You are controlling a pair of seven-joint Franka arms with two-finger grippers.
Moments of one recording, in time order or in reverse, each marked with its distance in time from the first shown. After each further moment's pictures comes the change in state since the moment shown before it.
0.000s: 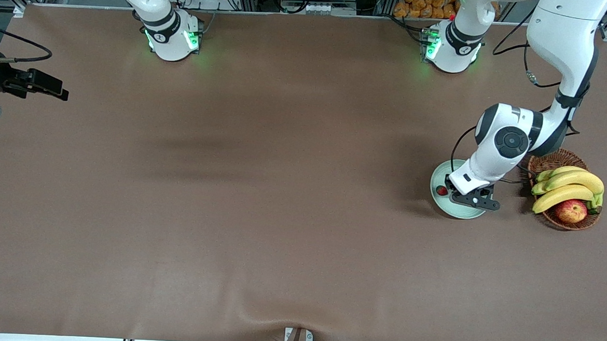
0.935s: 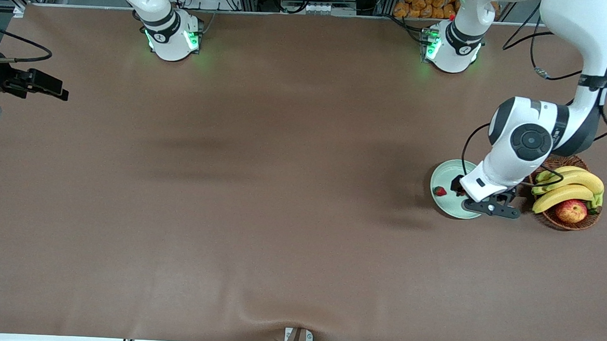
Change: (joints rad) left arm 0.002 -0.092 -0.041 0.230 0.000 -0.314 0.000; right arm 0.000 0.000 0.000 0.000 0.000 0.000 0.000
